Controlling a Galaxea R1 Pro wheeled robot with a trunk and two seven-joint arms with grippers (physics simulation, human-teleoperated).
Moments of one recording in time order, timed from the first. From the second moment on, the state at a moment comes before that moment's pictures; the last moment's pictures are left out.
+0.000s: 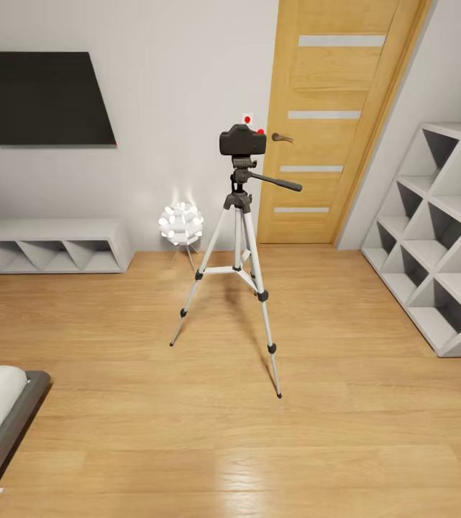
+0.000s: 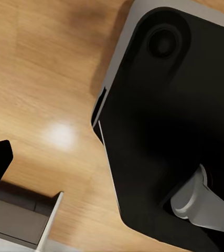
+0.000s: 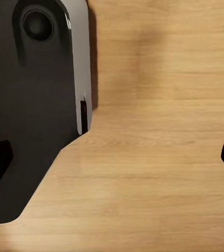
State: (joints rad) left arm -0.29 0.06 -0.93 0.00 1.31 0.13 0.08; right arm -0.22 -0.22 -0.10 0.03 0.11 -0.06 0.18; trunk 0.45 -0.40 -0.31
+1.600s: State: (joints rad) left arm -0.27 0.05 -0.93 0.00 1.19 0.04 0.07; right arm -0.18 -0.18 -0.11 0.03 0.06 -0.08 0.18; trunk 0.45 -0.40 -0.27
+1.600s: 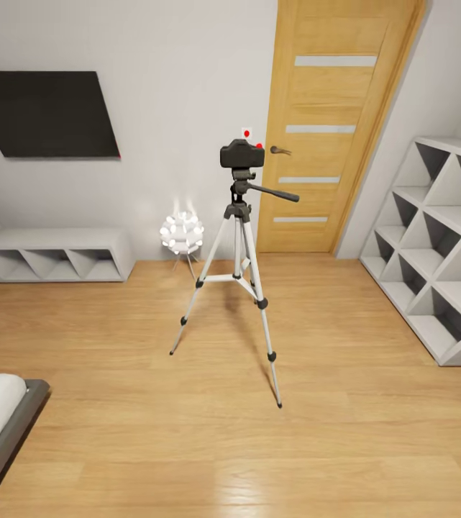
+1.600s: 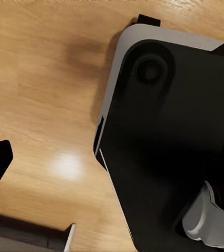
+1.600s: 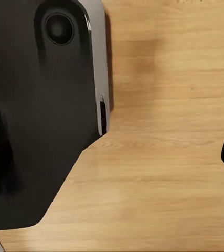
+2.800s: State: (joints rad) left arm -0.27 0.05 -0.93 -0.01 1.19 0.03 0.07; right arm -0.18 -0.18 -0.11 0.03 0.04 -0.08 0.18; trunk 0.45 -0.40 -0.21
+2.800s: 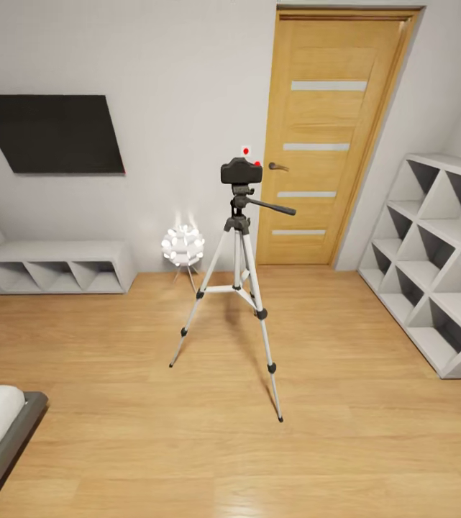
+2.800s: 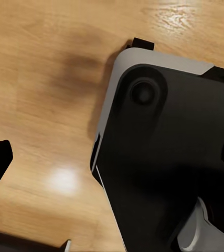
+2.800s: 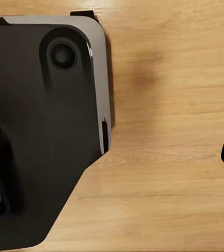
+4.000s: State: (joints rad) left arm -0.27 0.05 -0.93 -0.01 1.19 0.03 0.07; right arm -0.16 -0.17 -0.11 0.03 0.04 -0.08 0.16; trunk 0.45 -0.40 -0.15
